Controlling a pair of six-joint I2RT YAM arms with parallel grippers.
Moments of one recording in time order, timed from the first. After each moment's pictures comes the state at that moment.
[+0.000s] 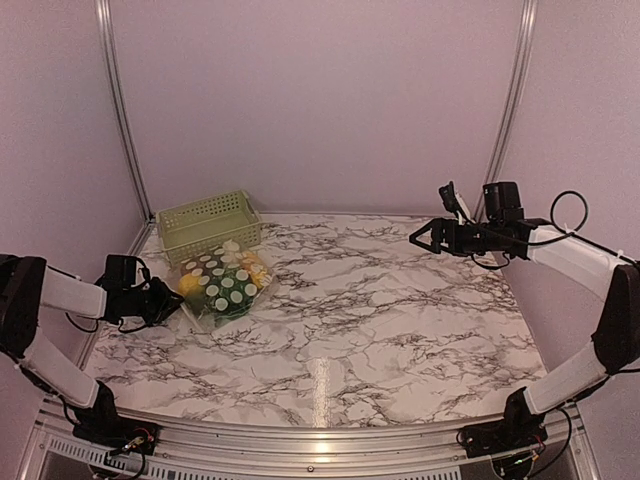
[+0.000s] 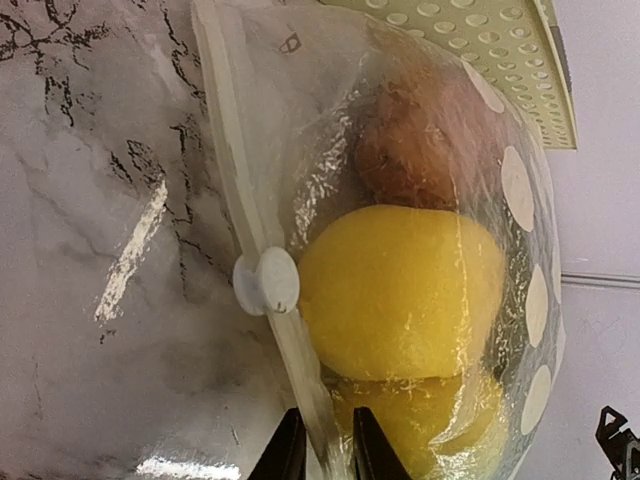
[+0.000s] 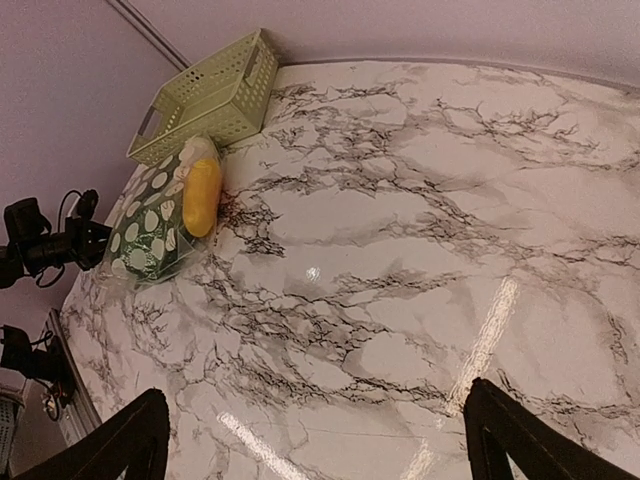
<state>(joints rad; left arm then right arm) -0.04 1.48 0.47 0.21 0.40 -0.88 0.17 1.41 1.05 -0.31 -0.65 0.15</state>
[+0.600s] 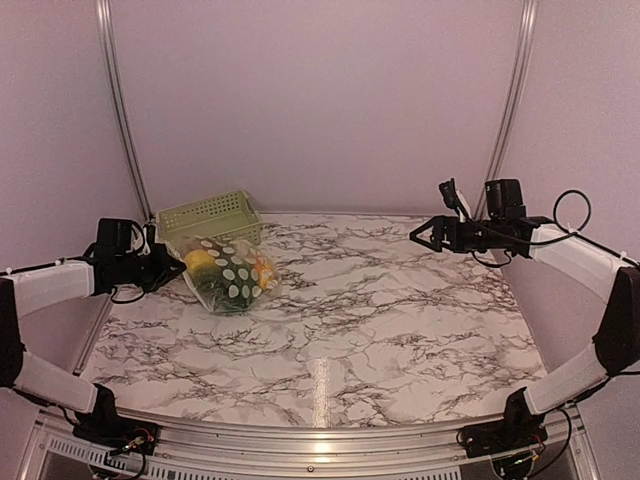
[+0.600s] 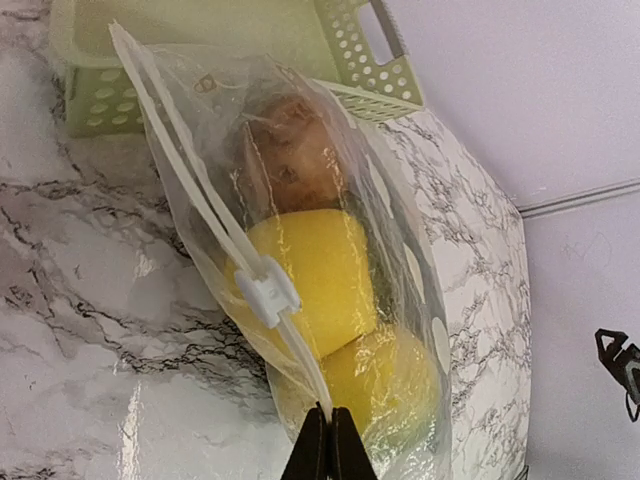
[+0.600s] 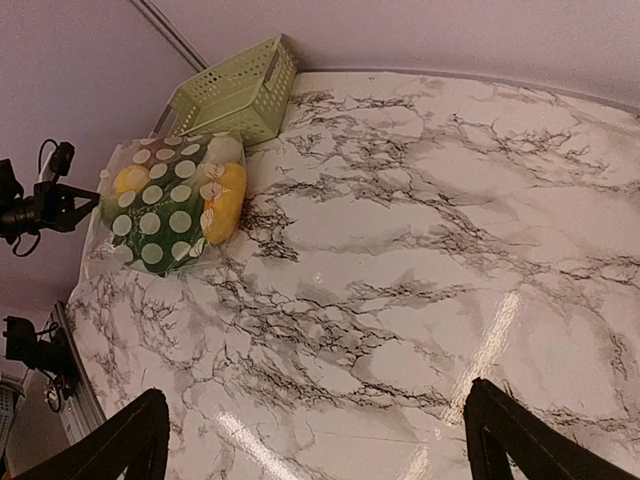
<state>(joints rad) -0.09 1.32 0.67 -0.03 0.44 -0.68 0.17 1.40 1.06 -0.32 -0.67 0.13</state>
